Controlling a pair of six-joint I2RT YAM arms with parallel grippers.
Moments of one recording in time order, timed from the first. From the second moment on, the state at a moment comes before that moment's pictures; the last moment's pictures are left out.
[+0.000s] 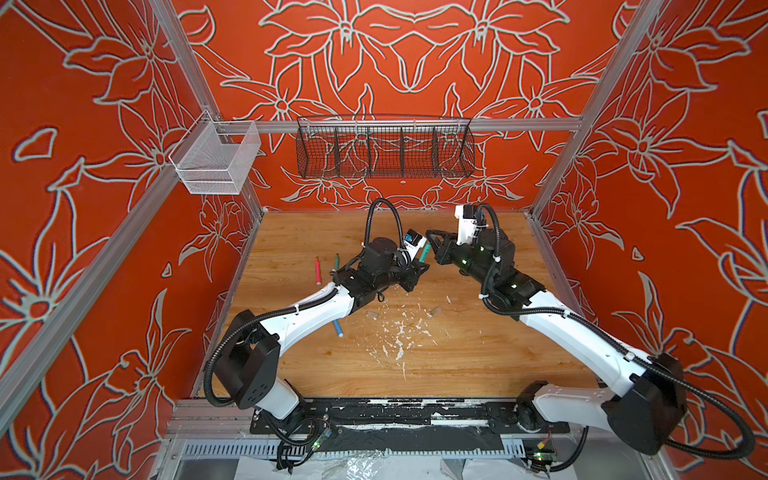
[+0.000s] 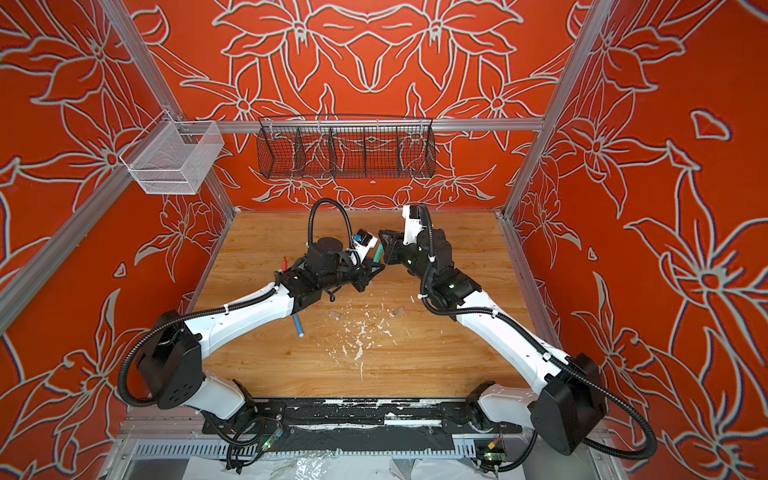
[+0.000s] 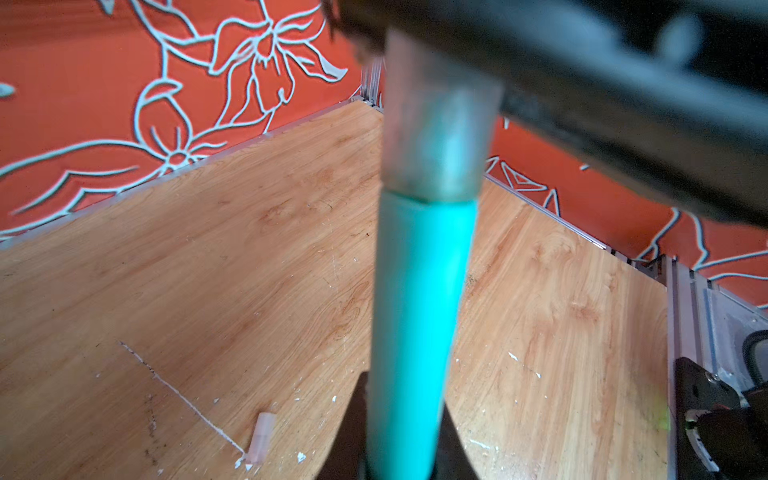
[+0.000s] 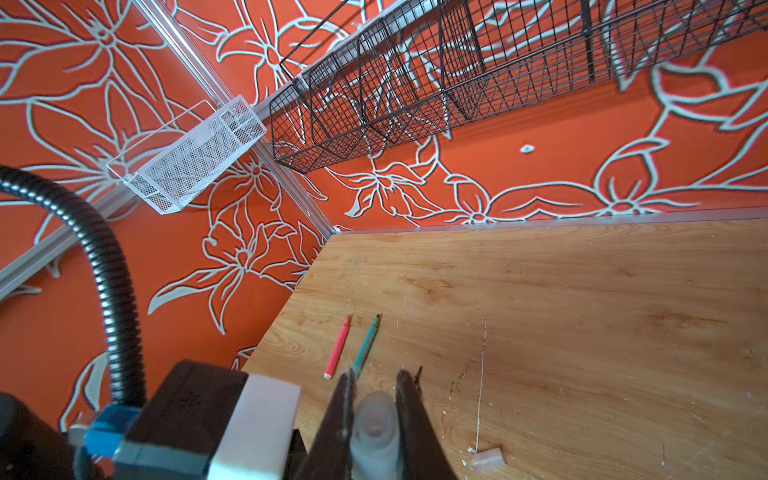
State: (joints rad) left arm -0.65 1.53 1.11 0.05 0.23 -0.08; right arm 0.59 1.25 1.01 0.05 -0.05 0.53
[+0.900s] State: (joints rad) left arm -0.60 1.46 0.96 0.38 0.34 -0.29; right arm 0.65 1.27 1.20 -0.26 -0.07 0.45
